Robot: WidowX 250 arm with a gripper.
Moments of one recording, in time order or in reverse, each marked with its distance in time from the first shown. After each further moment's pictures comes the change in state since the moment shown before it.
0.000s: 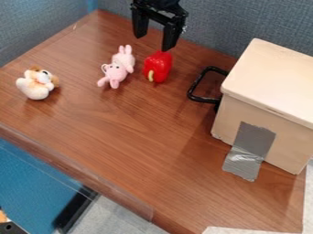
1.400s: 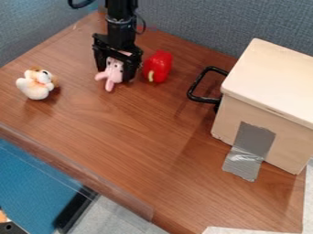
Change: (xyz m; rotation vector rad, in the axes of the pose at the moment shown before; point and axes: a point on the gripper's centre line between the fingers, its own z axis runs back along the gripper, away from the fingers) arm -0.036 0.067 -0.087 0.006 0.082 0.159
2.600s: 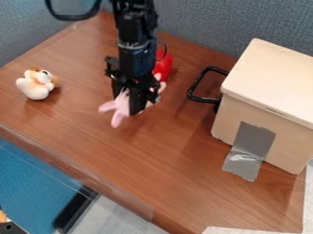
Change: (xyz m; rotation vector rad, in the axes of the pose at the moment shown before) arm -0.085 -0.089 0.033 -0.059 -0.066 -0.205
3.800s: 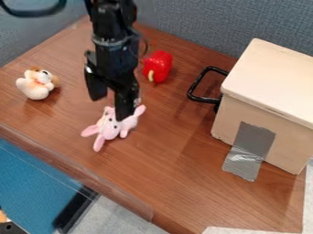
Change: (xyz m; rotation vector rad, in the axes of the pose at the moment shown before) arm -0.031 0.000 0.030 0.026 -0.042 -0.069
